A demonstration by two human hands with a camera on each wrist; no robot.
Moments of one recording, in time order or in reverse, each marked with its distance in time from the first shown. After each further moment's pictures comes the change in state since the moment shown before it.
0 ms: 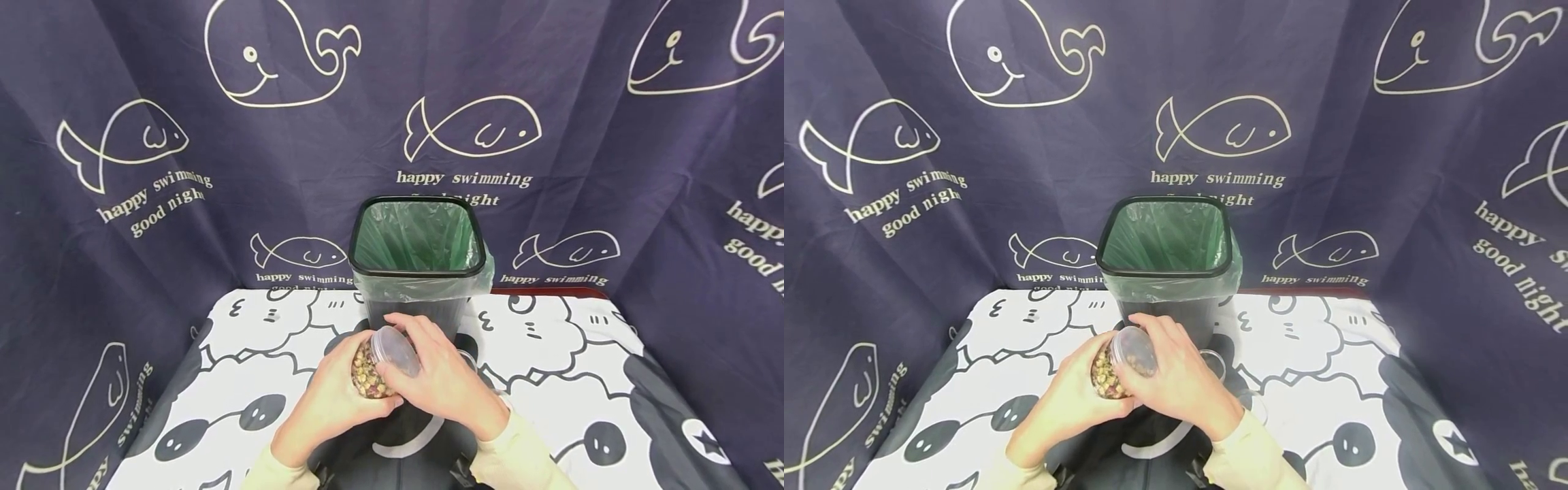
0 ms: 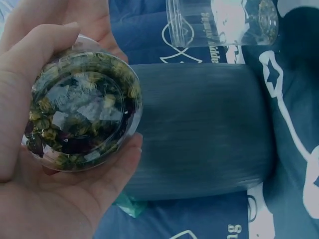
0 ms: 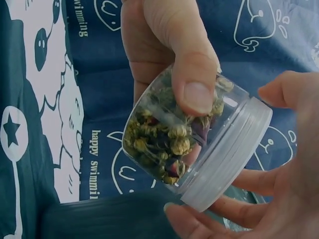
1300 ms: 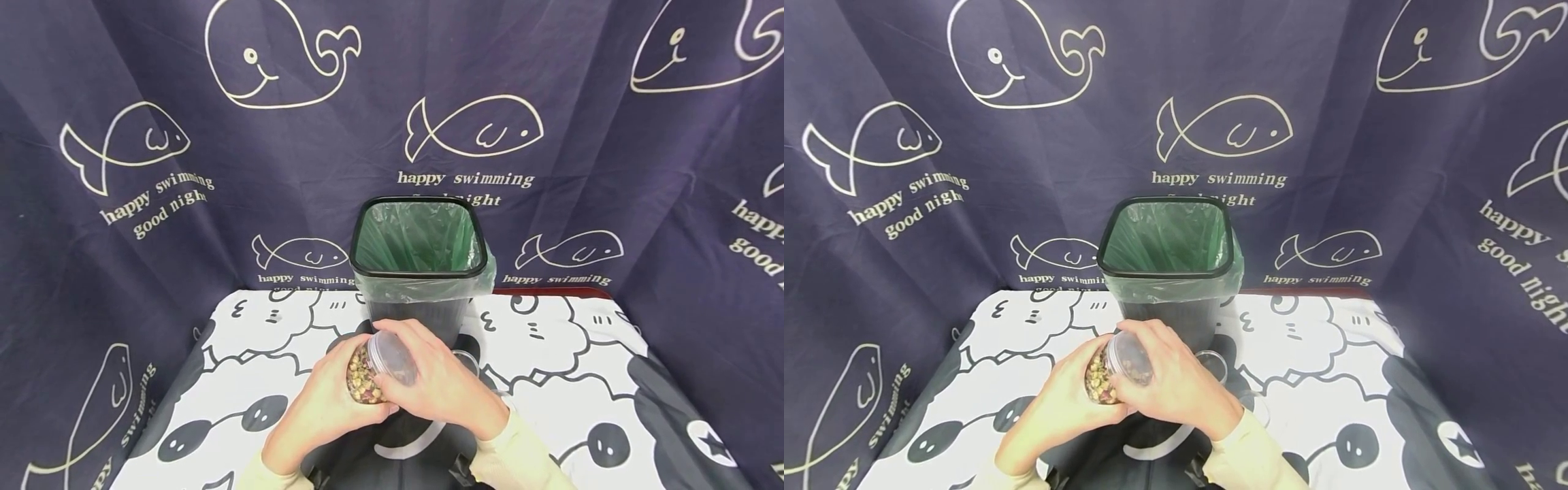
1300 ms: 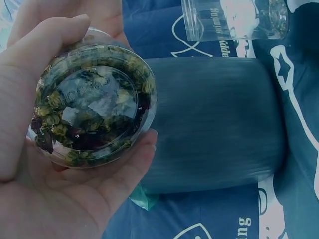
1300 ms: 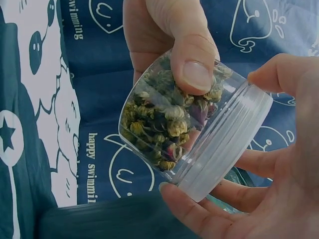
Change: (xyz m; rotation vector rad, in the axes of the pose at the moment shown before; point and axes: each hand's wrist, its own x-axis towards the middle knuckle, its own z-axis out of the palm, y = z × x) left_hand -0.007 0.002 -0.011 0.035 -0.014 -0.001; right_hand 0.003 -0.002 0.001 0.065 -0.081 -0.063
